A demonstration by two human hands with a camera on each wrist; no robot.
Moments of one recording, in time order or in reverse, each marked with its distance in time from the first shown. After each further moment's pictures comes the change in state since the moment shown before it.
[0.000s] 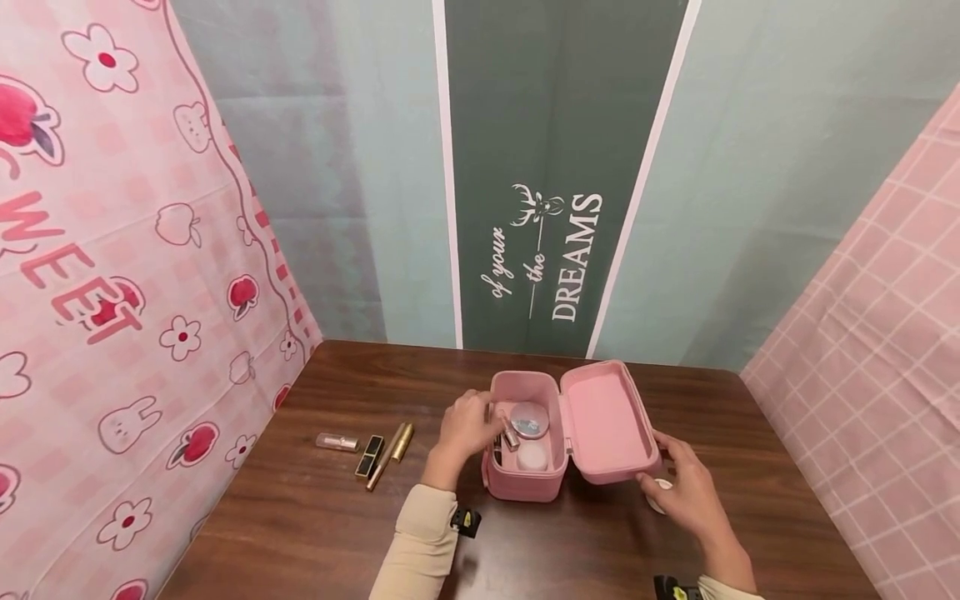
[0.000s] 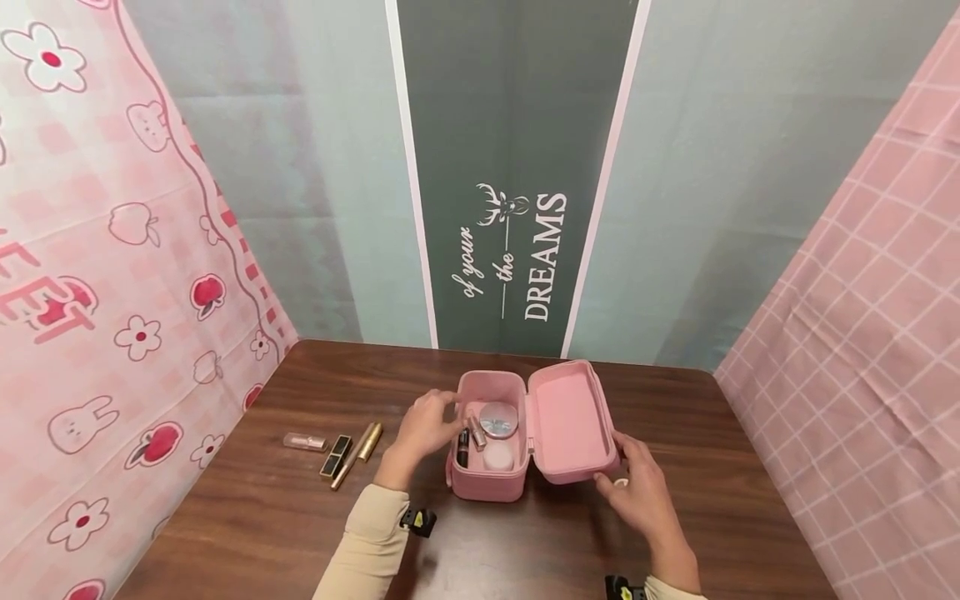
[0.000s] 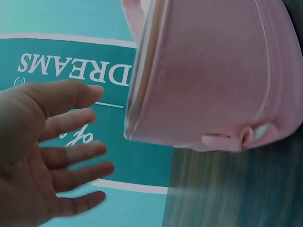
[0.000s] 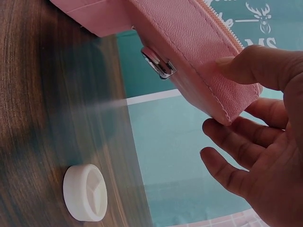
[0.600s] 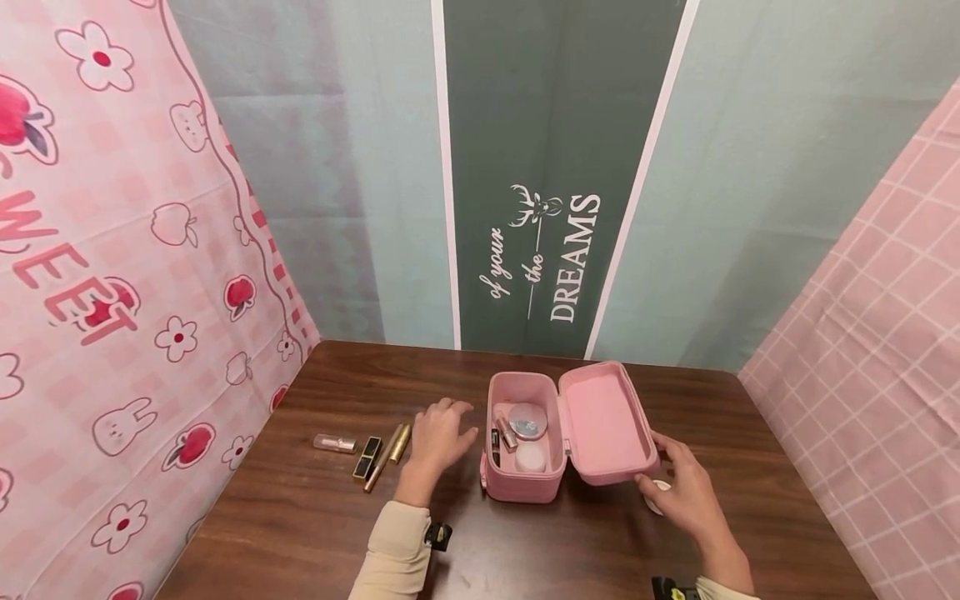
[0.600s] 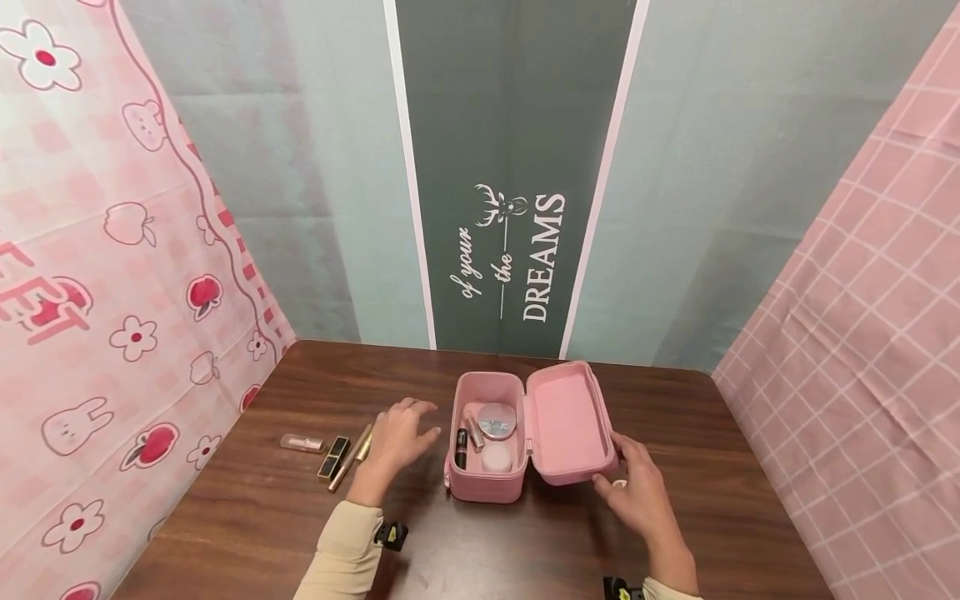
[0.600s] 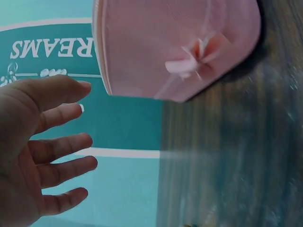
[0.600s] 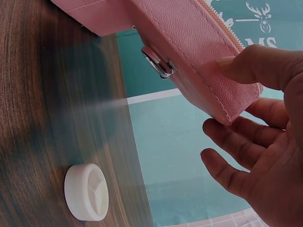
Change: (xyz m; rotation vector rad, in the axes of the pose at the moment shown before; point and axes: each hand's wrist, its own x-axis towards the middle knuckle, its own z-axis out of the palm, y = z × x) left_hand -0.021 -0.032 -0.005 0.210 0.077 0.009; right_hand 0.001 0.003 0.001 0.016 -0.005 0.006
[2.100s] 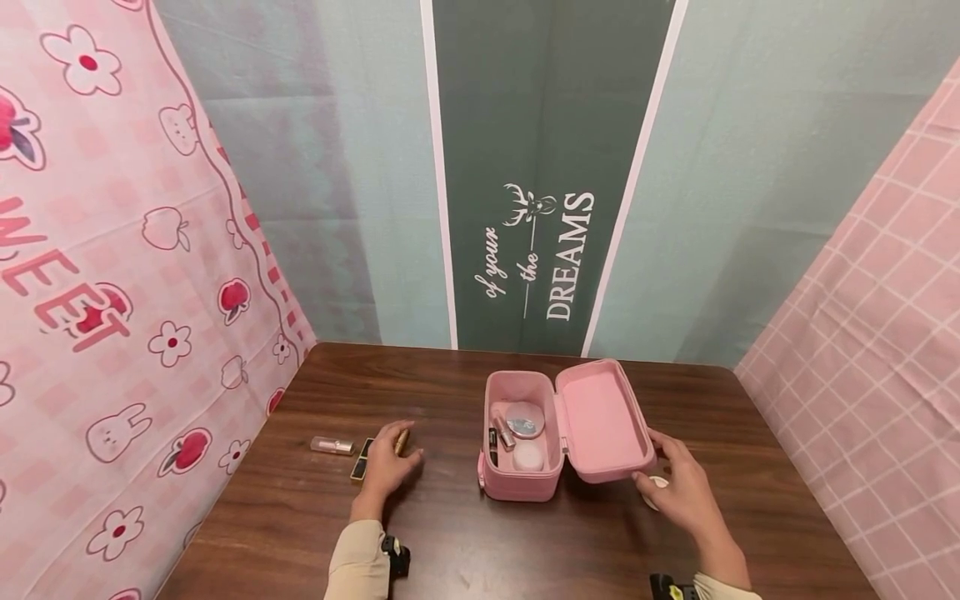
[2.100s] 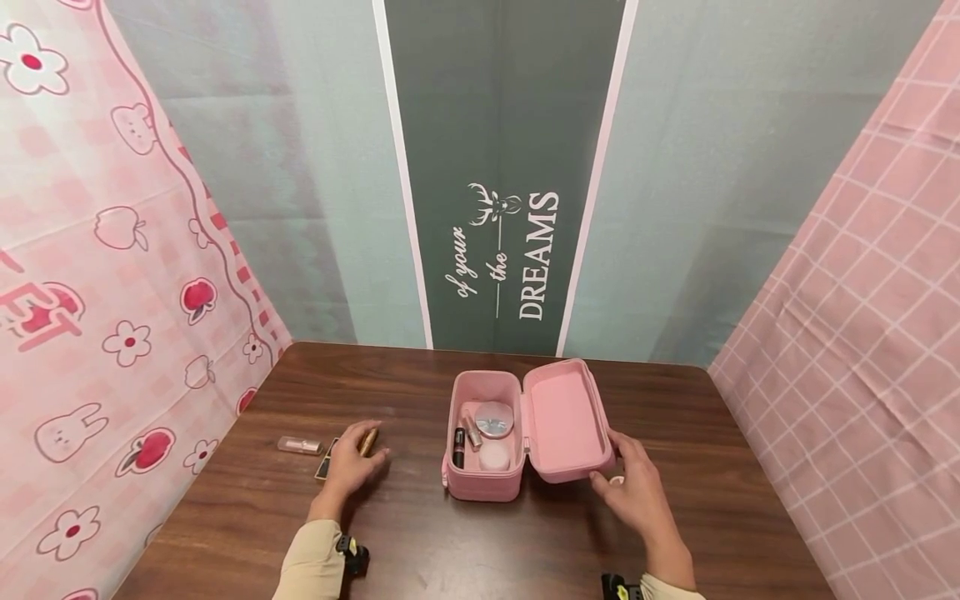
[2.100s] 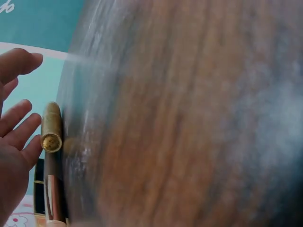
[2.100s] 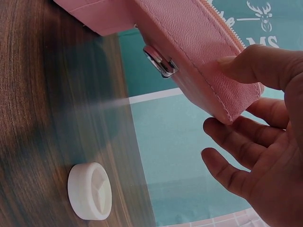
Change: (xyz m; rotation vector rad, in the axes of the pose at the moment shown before) left_hand -0.049 -0.105 0.055 -0.503 0.246 -0.113; right_hand -0.002 0.002 0.002 0.006 0.013 0.002
